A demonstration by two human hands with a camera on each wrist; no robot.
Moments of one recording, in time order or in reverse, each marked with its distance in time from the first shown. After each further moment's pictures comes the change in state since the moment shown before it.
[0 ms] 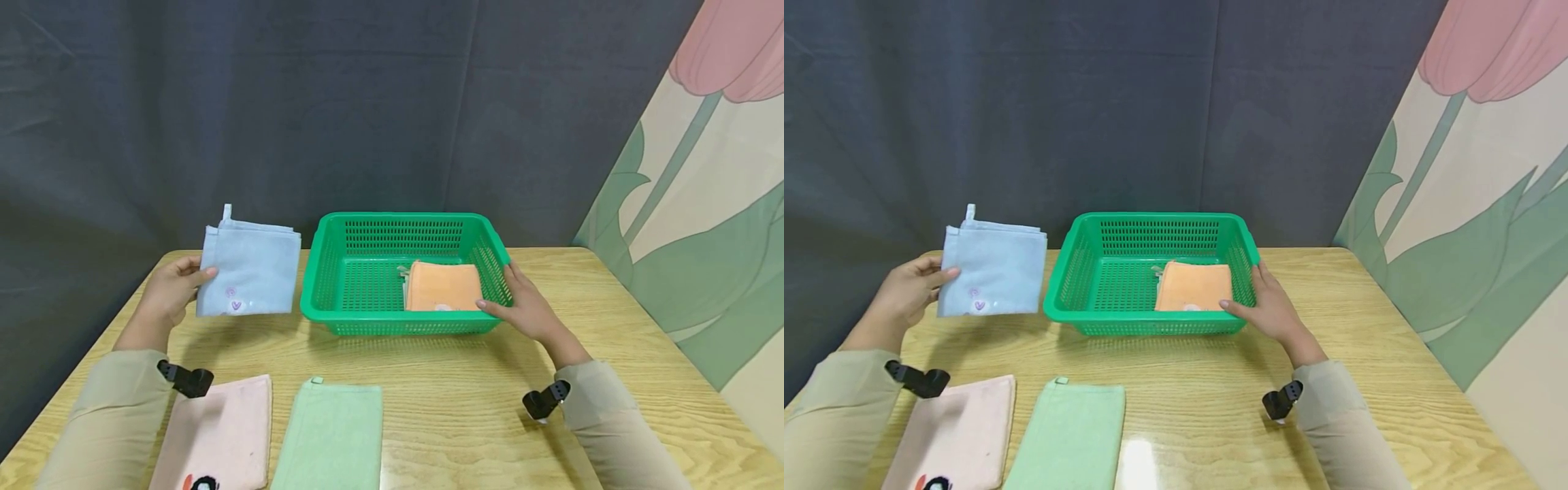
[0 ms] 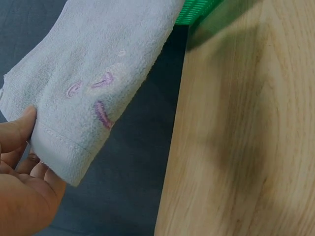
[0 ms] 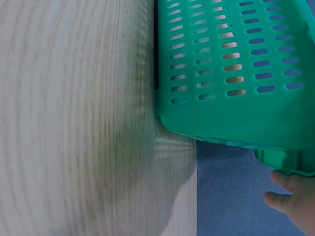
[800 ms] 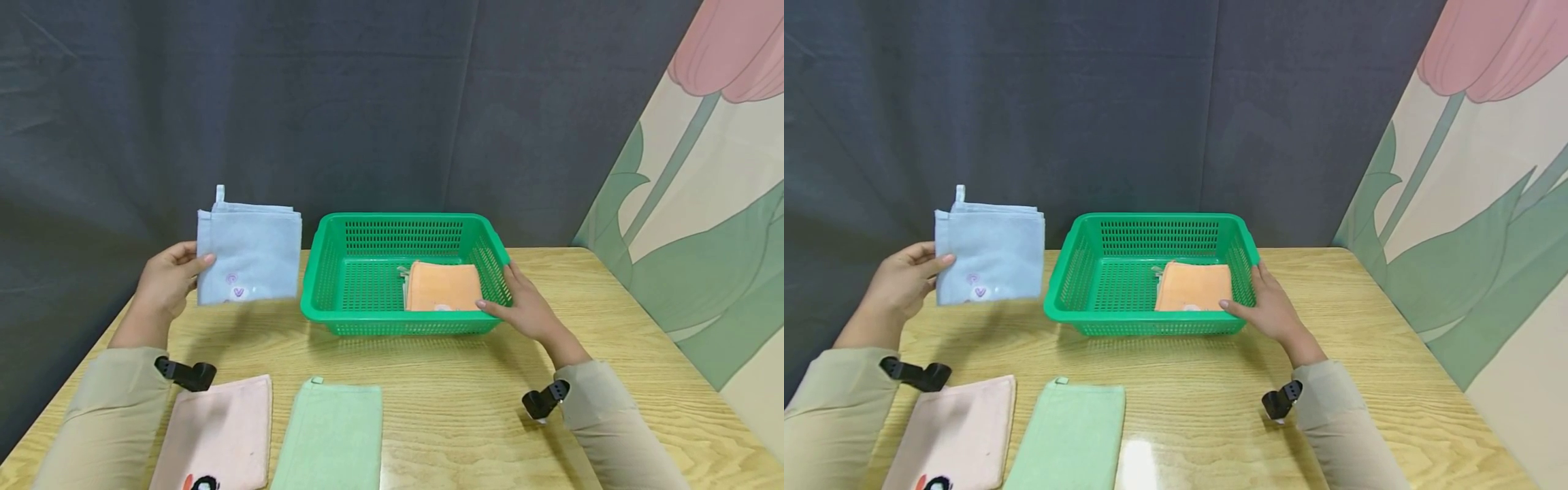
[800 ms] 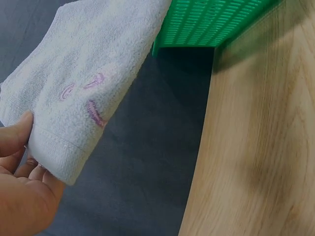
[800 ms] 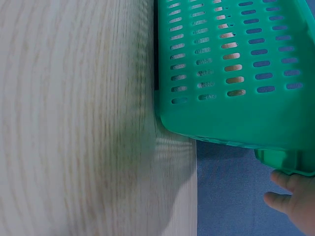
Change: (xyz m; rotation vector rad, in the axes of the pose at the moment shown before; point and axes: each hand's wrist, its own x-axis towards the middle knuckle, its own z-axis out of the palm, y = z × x) left_hand 0.051 -0.033 -0.018 -0.046 0.139 0.035; right_hand 0.000 0.000 0.000 0.011 0.001 0.011
